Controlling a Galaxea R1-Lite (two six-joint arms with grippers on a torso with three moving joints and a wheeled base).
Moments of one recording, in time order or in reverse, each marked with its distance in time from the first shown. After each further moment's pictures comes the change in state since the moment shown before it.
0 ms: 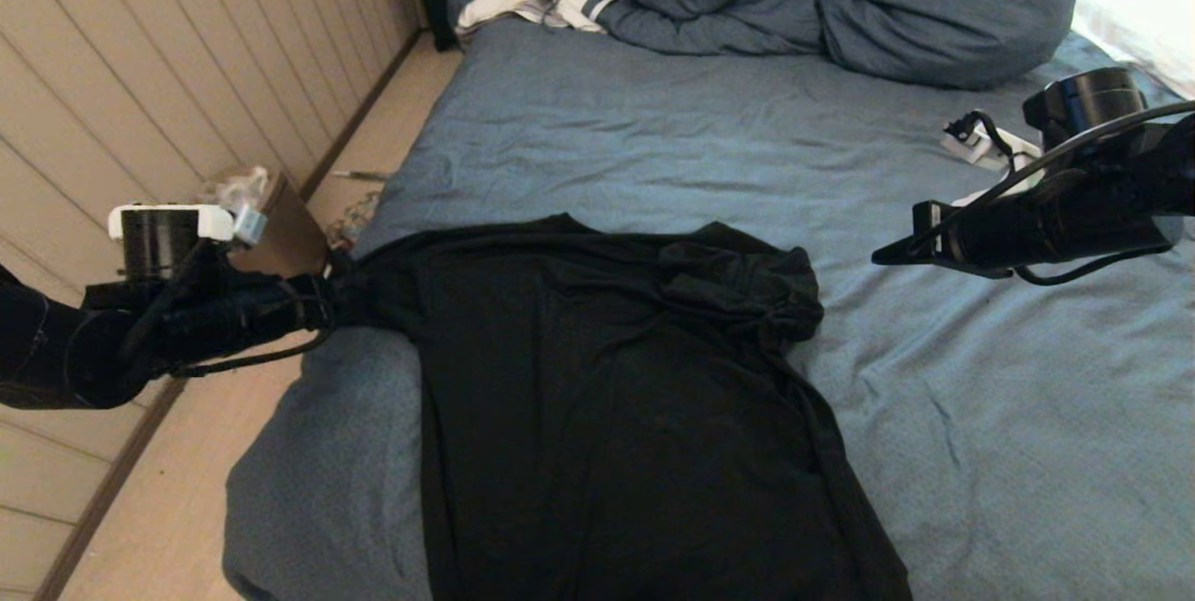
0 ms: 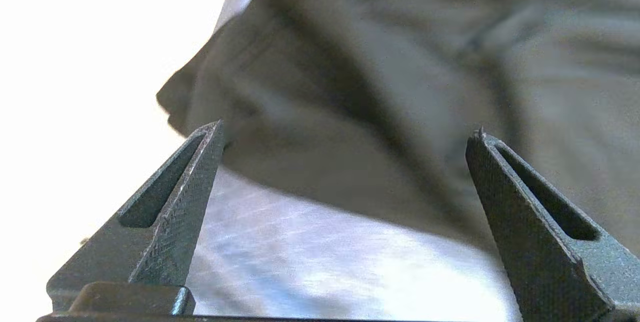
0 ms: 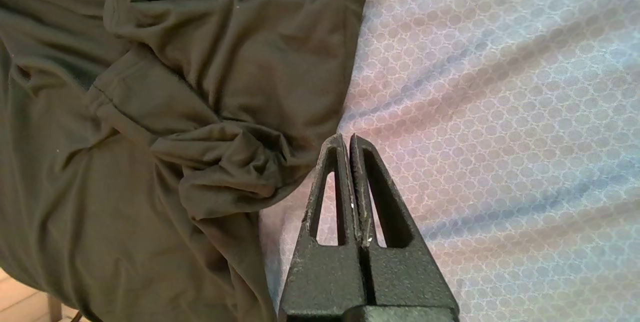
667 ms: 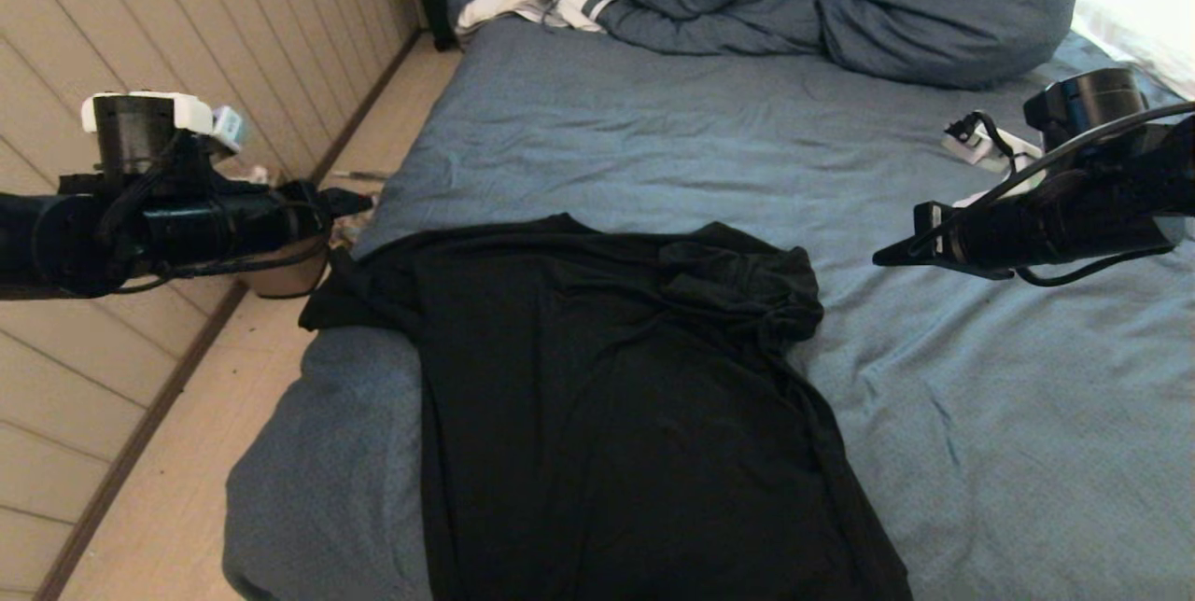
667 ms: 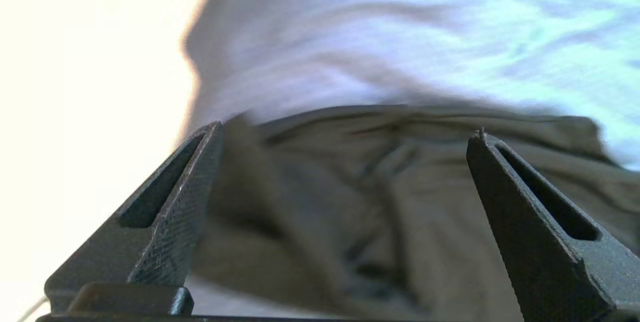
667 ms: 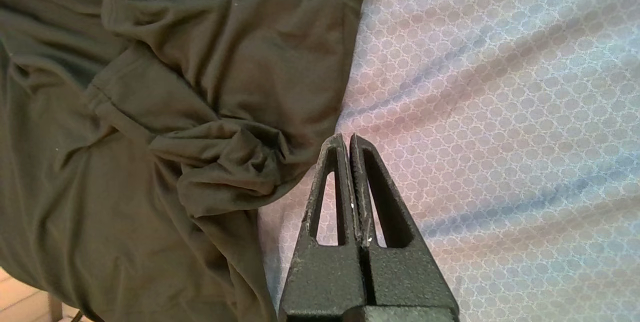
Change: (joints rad) left arm -0.022 -0.005 -0.366 0.281 -0.005 -0.040; right arm 0.002 -0.002 0.003 0.001 -0.001 0.000
